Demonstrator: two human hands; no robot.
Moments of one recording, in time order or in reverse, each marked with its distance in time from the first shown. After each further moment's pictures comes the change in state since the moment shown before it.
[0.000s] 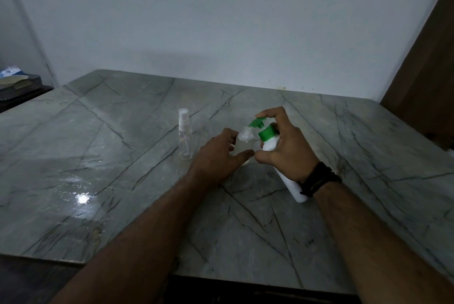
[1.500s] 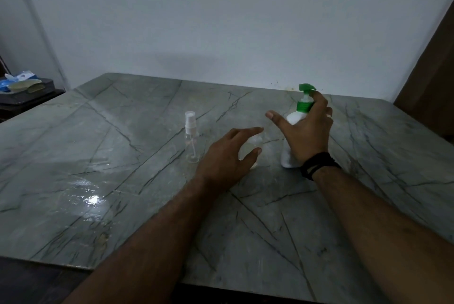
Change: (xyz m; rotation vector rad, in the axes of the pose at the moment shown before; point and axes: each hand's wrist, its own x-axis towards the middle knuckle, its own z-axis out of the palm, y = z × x) left_hand -0.005 0.005 -0.006 0.107 0.095 0.307; right_hand 0.040 0.041 0.004 -0.185 0.591 0.129
